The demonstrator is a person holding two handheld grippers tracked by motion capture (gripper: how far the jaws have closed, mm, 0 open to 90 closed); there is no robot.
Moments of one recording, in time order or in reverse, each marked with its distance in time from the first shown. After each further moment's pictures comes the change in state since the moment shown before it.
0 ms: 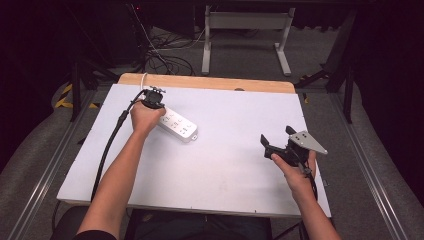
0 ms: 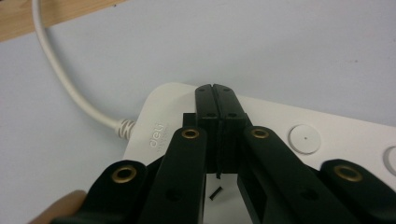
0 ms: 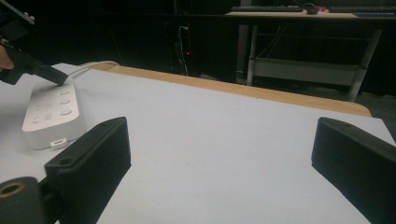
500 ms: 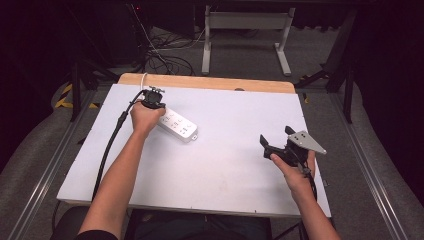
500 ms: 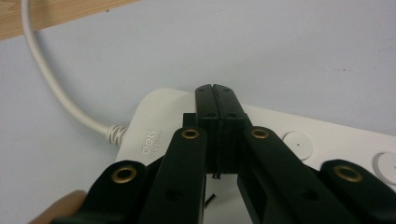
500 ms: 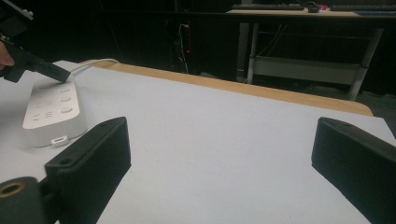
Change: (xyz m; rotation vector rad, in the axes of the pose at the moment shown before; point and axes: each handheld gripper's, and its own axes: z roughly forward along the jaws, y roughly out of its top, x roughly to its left) left arm 0.001 0.000 0.002 -0.024 -0.025 -0.004; right arm 0.001 0.000 0.001 0.005 -0.001 -0.004
